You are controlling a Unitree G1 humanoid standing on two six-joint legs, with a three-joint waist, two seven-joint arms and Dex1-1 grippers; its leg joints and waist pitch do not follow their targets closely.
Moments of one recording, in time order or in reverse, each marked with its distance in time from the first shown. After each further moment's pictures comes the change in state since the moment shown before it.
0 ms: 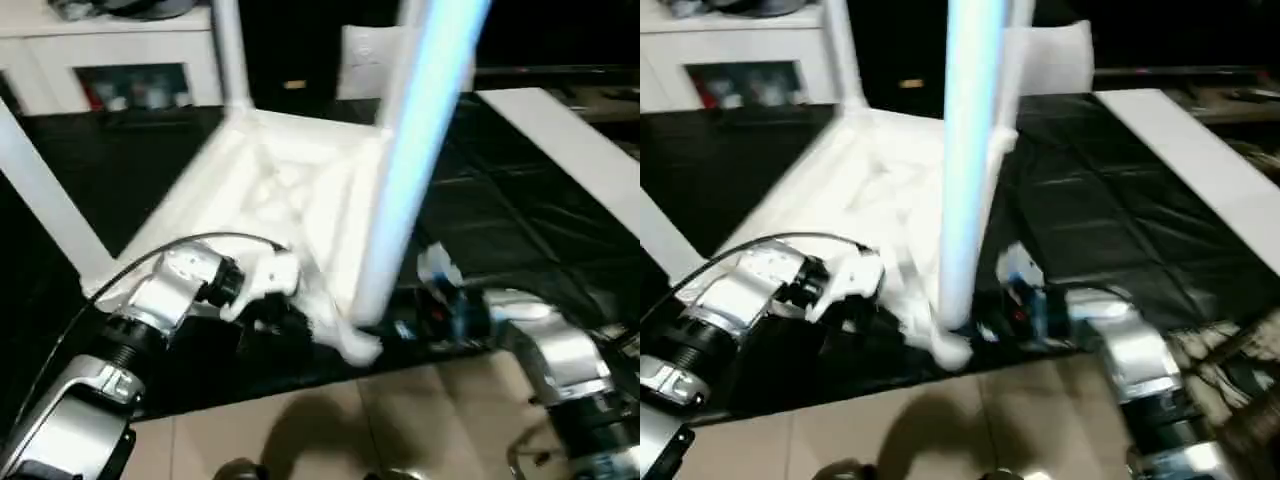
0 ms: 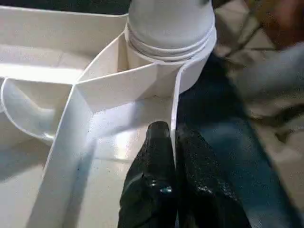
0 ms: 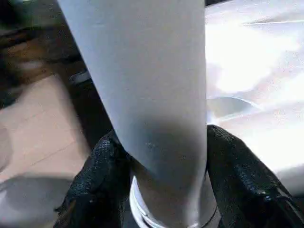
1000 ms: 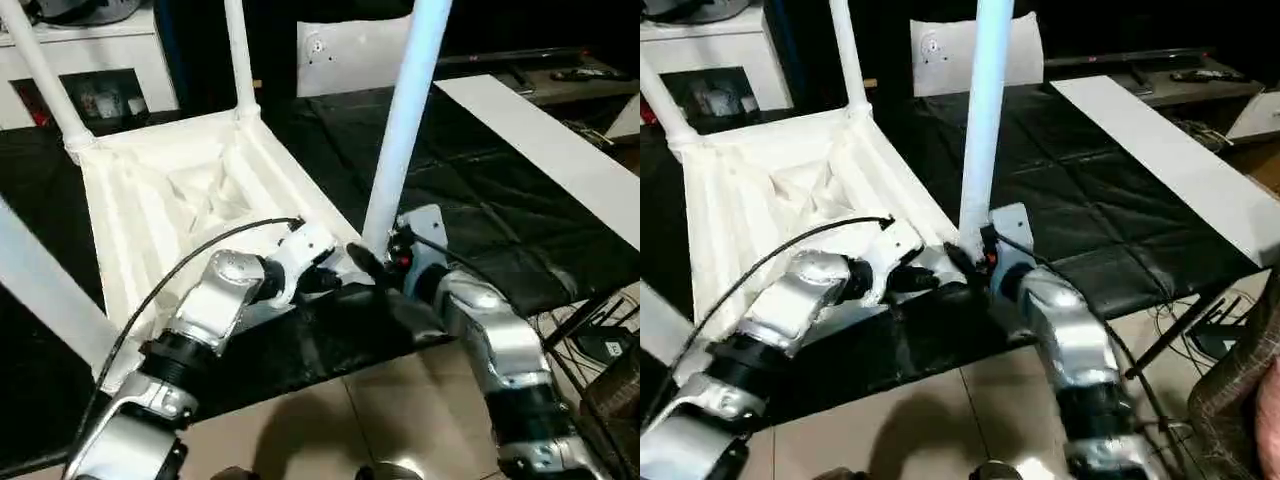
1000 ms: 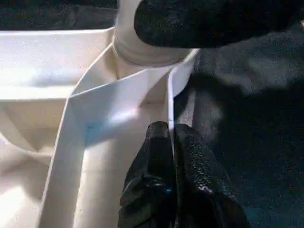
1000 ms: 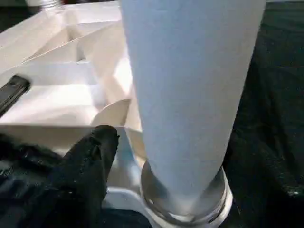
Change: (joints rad) left arm 0.048 -0.171 0.061 -0.141 0.042 0.284 0.393; right arm -0.030 0.175 -0.075 -0.037 -0.150 0.072 -0.478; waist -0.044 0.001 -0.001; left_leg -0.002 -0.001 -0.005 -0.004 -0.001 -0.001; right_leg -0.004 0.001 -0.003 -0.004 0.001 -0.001
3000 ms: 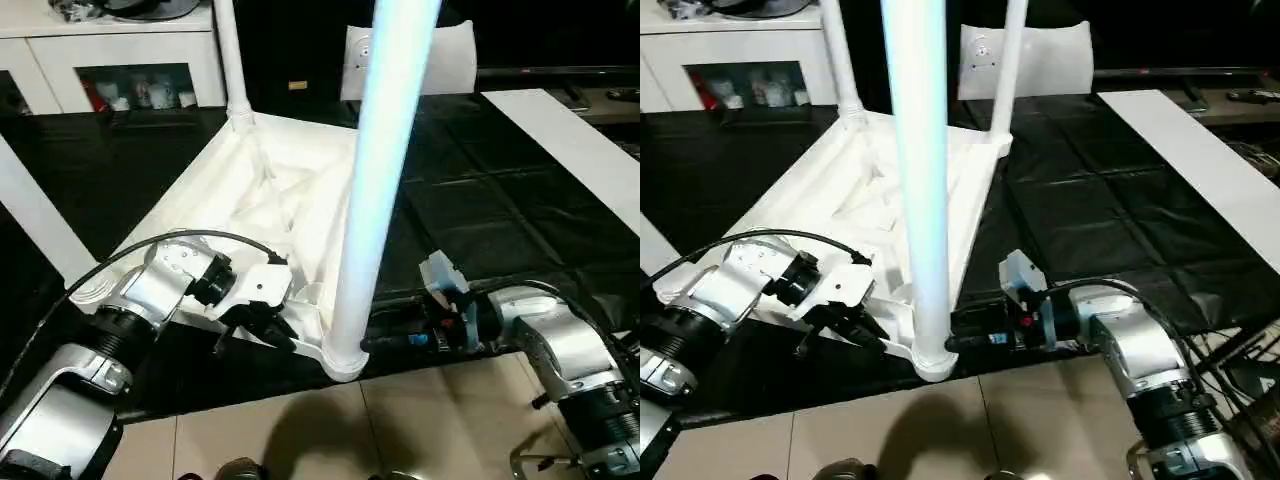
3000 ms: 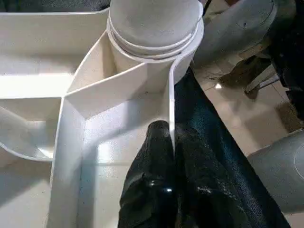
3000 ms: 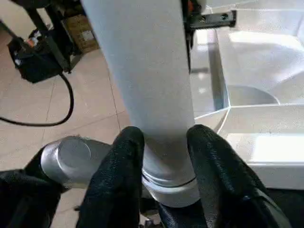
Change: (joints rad) left arm -0.093 0.252 -0.150 0.177 -0.038 -0.476 -0.647; right arm -0.003 -0.298 0.157 0.048 0.187 -0.101 0.805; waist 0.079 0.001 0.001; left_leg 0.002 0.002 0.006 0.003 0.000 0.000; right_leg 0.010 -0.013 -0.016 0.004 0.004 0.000
